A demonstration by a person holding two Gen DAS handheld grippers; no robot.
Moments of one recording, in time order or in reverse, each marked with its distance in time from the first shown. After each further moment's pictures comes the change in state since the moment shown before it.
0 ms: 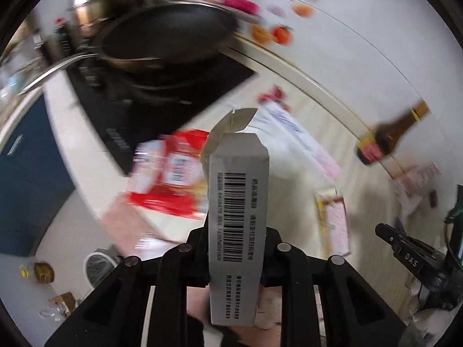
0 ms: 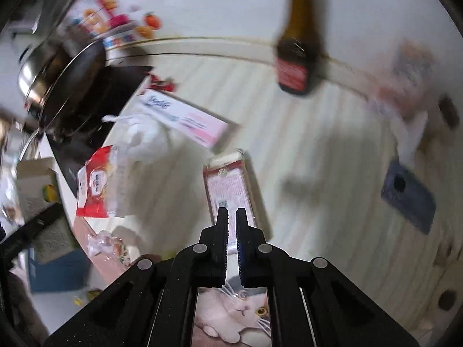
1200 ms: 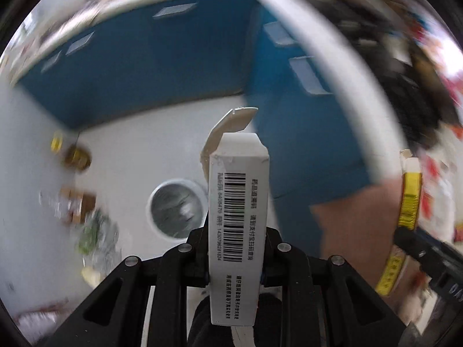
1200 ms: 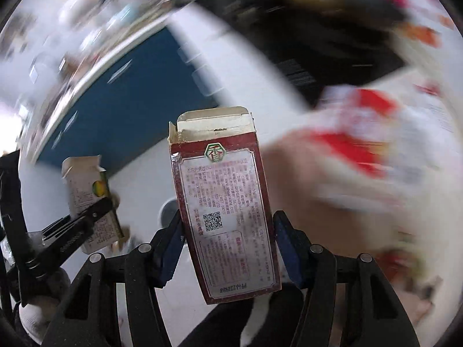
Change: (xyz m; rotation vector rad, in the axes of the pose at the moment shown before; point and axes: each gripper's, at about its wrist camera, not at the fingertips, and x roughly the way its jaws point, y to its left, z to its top) left arm 0.001 0.413 -0.217 -0.637 0.056 0.255; right arm 0.071 0.442 -0.190 -0.631 0.183 0.295
